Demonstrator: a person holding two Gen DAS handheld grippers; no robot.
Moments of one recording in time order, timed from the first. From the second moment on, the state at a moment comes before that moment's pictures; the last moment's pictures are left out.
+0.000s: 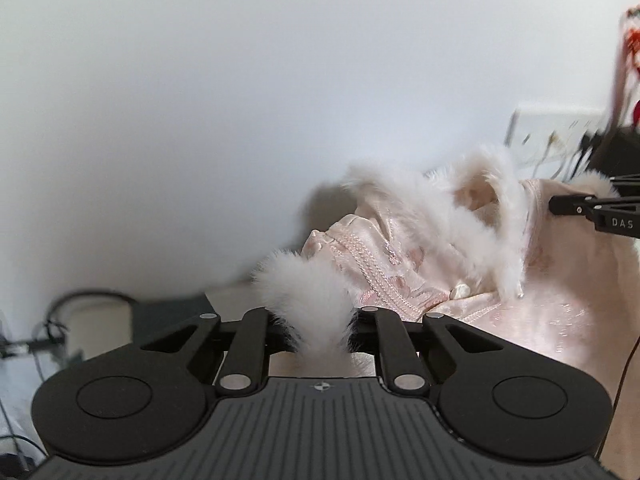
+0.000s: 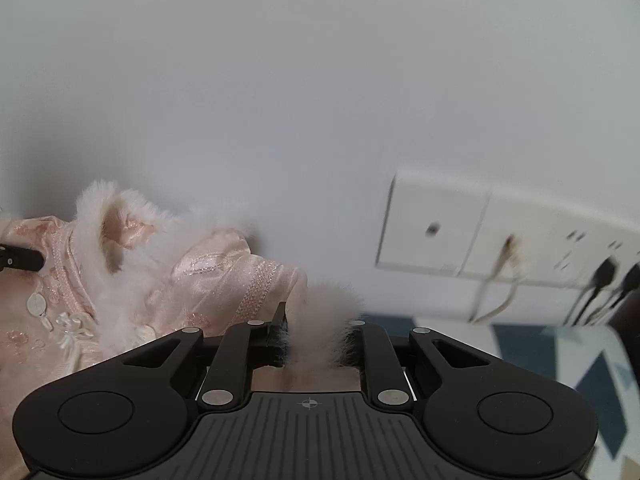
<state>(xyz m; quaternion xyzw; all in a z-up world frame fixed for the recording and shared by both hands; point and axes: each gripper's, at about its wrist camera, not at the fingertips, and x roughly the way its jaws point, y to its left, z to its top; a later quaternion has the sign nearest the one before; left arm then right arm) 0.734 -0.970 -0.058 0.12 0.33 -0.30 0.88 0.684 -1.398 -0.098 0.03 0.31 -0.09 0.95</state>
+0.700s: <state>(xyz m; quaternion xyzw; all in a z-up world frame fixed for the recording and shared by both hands) 0.515 -0.816 -0.094 0.10 0.36 -0.38 0.84 0.360 -1.286 -0.122 0.11 0.34 -0.15 0.92</state>
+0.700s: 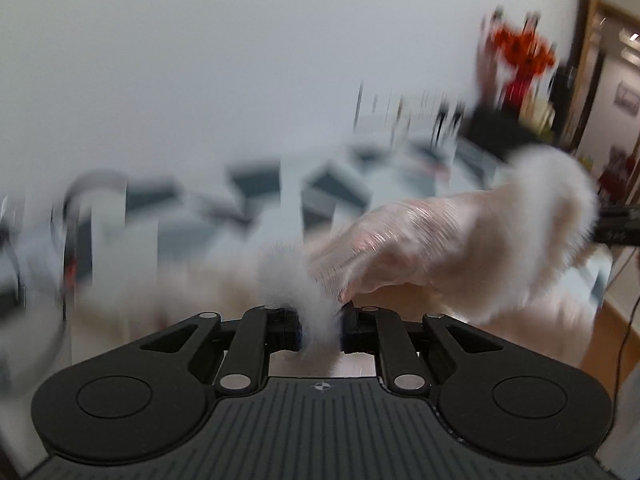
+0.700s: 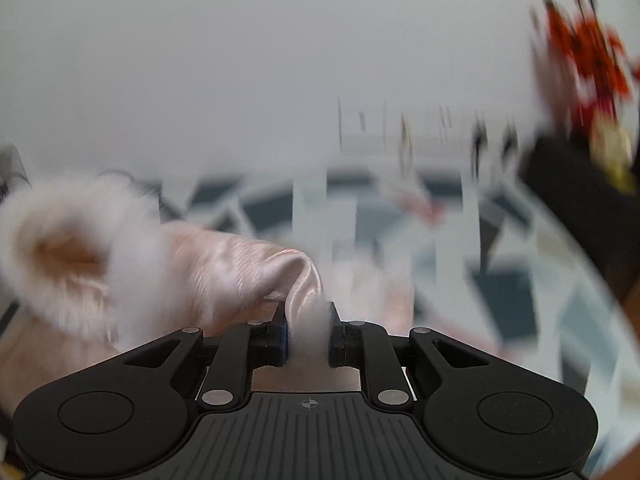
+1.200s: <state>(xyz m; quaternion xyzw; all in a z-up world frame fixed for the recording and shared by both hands) 0.479 -0.772 -0.096 0.12 0.36 -0.36 0.85 0.325 -1.244 -0.120 0.12 0.33 -0.15 0.92</state>
